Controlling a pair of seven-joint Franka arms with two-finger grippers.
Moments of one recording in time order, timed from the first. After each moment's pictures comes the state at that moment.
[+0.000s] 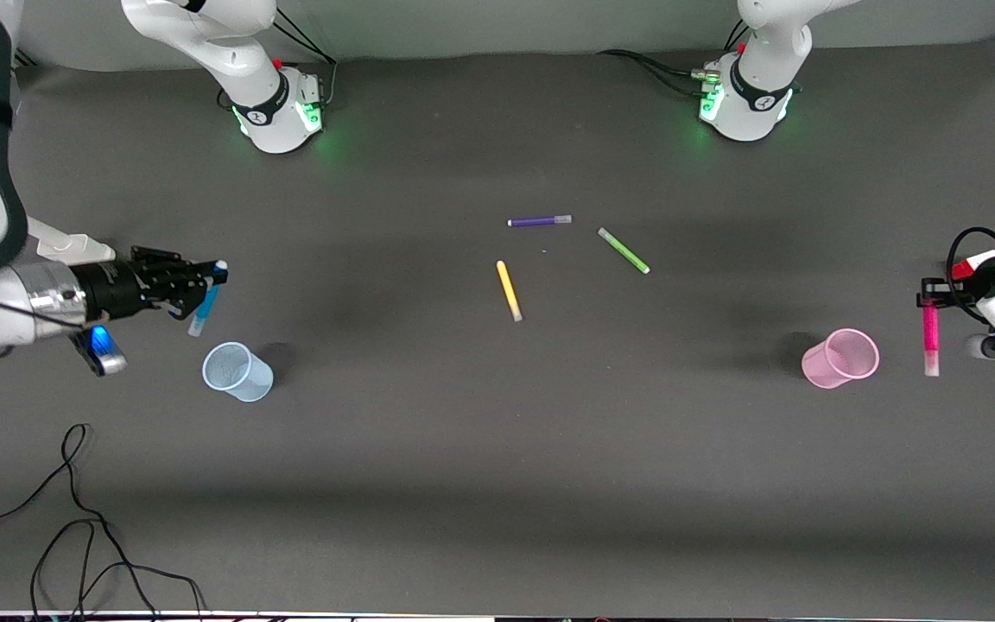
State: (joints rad) left arm 0.34 0.22 -0.23 -1.70 0.10 1.66 0.18; right arm 0.01 0.38 -0.13 -1.53 0.56 1.28 0.62
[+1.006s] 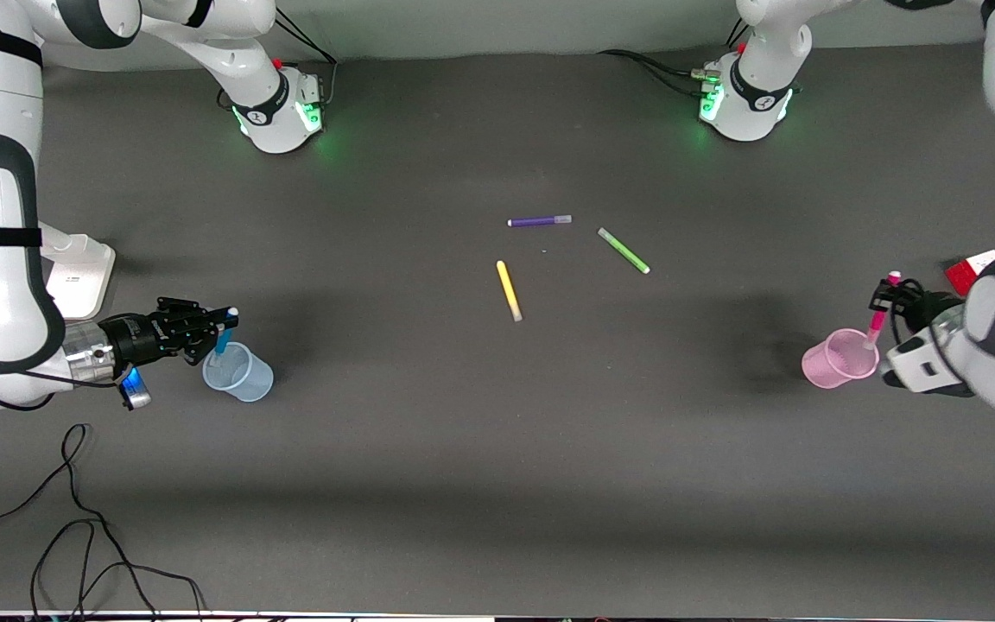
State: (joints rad) left arm 0.24 0.62 -0.24 -1.38 0.27 1.23 0.16; right arm -0.07 0.58 -0.15 -1.57 0.63 1.40 0.51
